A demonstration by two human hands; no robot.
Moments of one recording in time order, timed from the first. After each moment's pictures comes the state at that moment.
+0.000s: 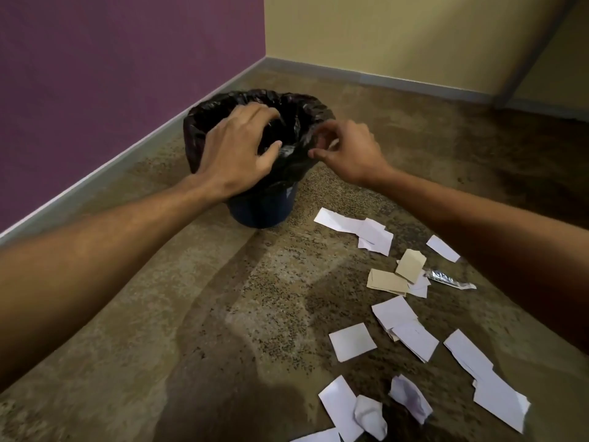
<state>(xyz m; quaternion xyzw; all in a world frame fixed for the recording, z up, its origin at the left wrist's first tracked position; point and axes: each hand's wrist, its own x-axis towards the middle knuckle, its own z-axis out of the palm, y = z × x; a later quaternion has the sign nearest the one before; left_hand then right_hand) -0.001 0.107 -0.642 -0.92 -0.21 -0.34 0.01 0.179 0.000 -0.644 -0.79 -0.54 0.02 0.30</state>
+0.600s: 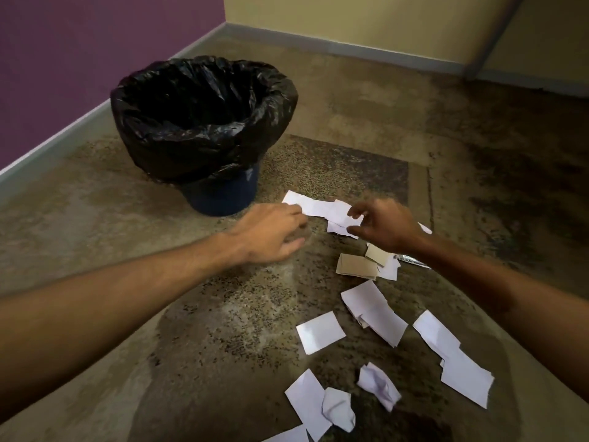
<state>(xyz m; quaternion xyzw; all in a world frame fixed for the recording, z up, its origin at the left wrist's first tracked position) 0.057 0.031 -0.753 -1.00 -0.04 -0.06 -0.02 0.244 -0.128 -0.748 -0.86 -0.49 0.12 0.09</state>
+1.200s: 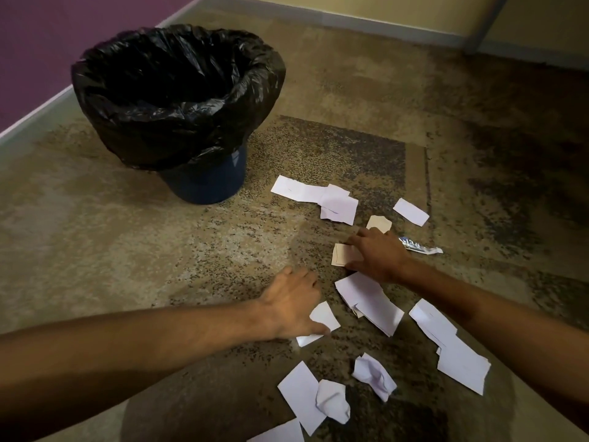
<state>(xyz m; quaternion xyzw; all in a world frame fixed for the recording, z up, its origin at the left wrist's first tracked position) 0.047 -0.068 -0.832 -0.99 -0.03 0.15 0.00 0.241 -0.158 -0.831 -0.84 -0.51 0.15 -0.11</state>
